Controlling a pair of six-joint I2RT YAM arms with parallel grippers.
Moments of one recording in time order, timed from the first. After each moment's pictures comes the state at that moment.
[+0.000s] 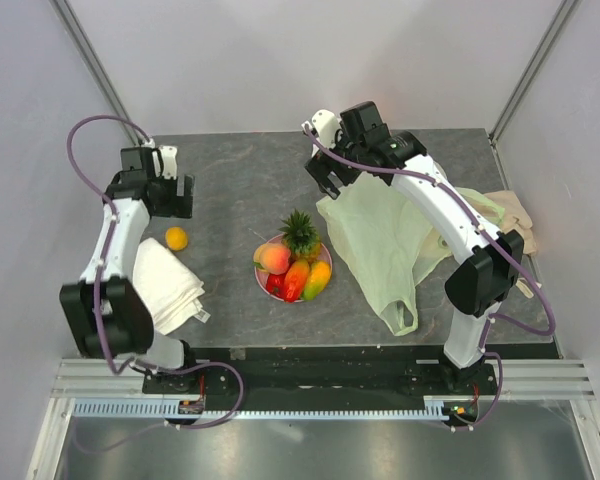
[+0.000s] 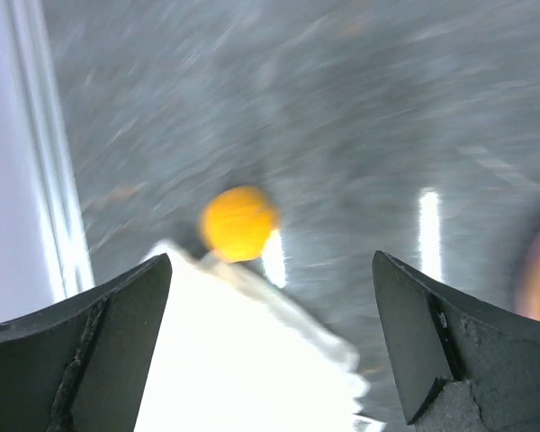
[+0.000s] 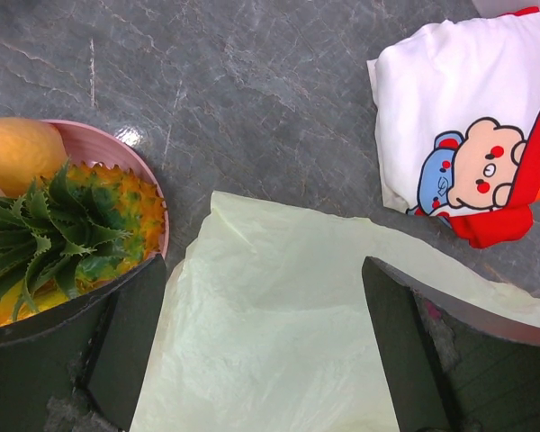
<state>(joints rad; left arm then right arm) 0.10 1.43 1.25 -0.65 0.06 0.21 0.54 1.85 1.93 -0.83 -0.14 -0.37</state>
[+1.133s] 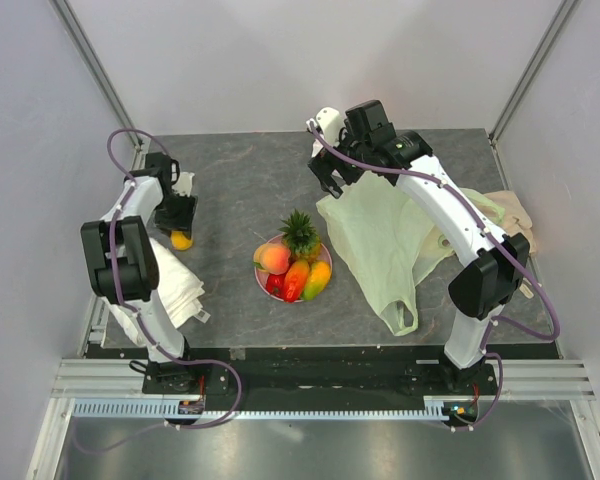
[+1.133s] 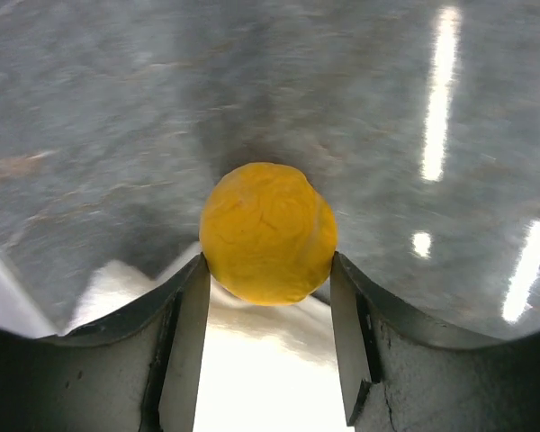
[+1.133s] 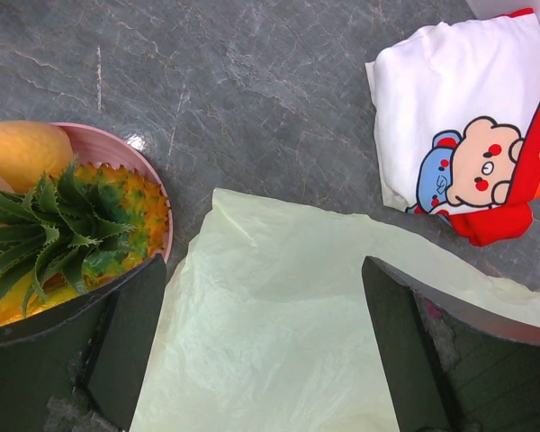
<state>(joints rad) 0.14 1.88 1.41 -0.84 0.00 0.29 0.53 1.82 1.92 -0.82 -0.16 -0.36</state>
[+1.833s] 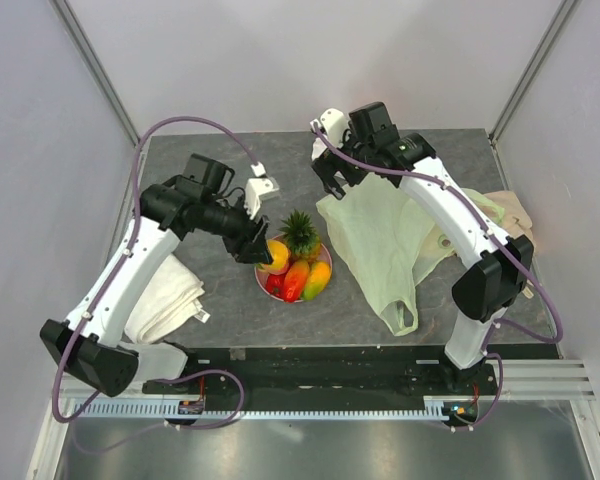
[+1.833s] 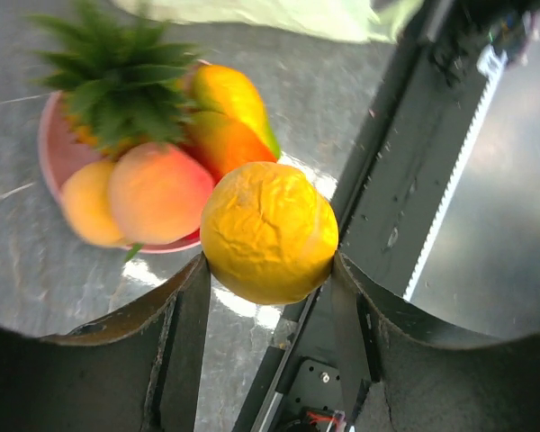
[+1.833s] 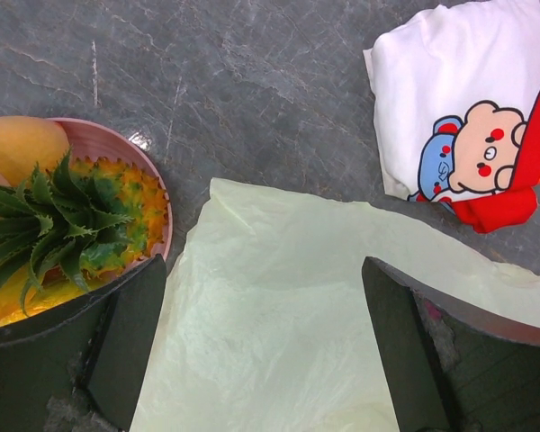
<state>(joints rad) -0.39 1.29 1.45 -1.14 0.68 0.39 0.52 1.80 1.89 -0.82 -0.15 -0.34</state>
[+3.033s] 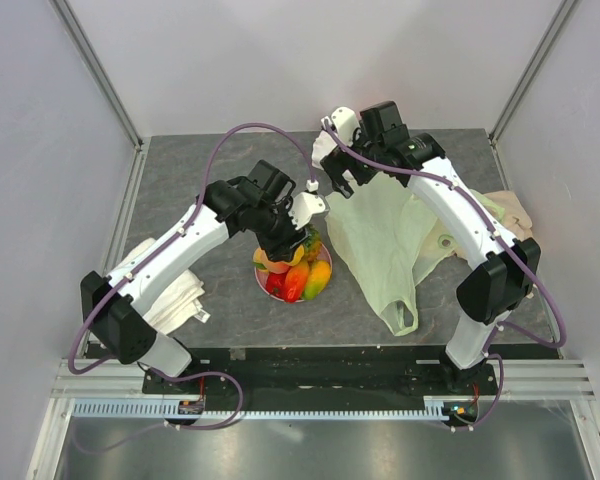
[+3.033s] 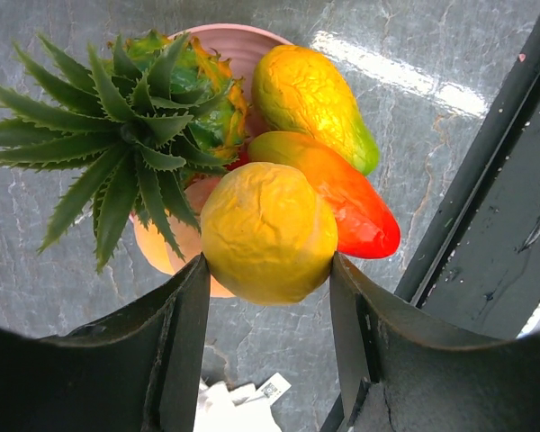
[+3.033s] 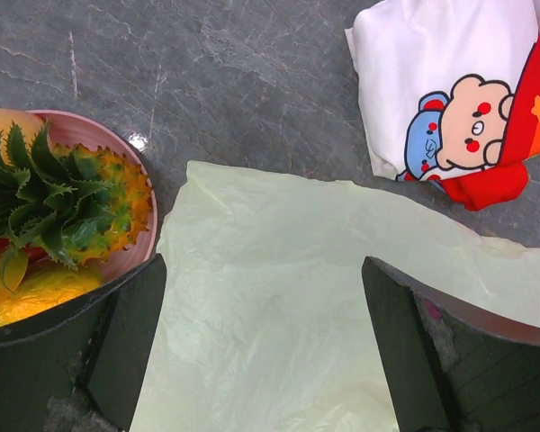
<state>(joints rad) -0.68 1.51 1.47 -1.02 0.27 0.46 0.47 1.77 1.85 -0.81 -0.16 -0.34</state>
